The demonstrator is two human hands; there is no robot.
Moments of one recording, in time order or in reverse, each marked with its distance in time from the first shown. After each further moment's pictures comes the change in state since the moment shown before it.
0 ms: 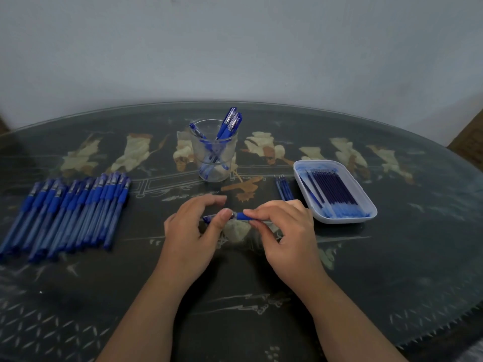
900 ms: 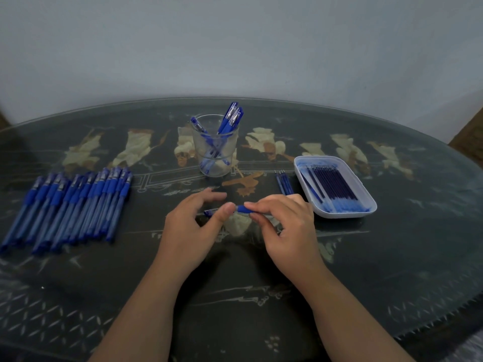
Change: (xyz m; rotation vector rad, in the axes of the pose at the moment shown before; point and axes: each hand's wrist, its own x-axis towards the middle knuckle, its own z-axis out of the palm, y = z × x) left_hand -0.001 0.008 -0.005 -0.154 -0.030 -0.155; right_hand -0.001 0.001 0.000 -0.020 -0.007 -0.002
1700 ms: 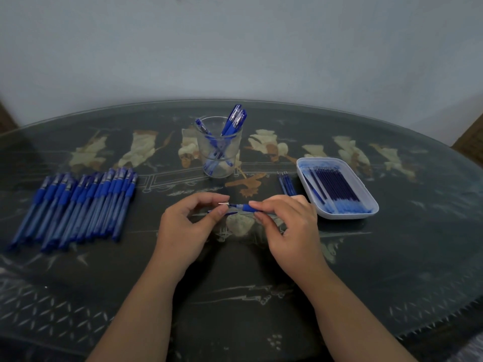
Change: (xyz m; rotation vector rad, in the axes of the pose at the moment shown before) left_hand -0.002 0.005 -0.005 -0.270 0.057 -0.164; right_hand 0.000 0.002 0.000 -0.013 0.013 0.023
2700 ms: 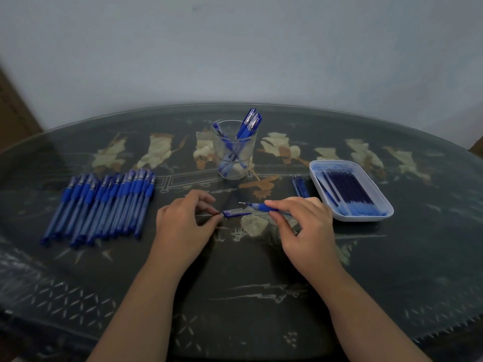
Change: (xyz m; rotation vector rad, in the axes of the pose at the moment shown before) left_hand 0.011 -0.009 -0.031 0.629 0.004 0.156; right_hand 0.001 -0.009 -0.006 -0.064 -0.003 0.016
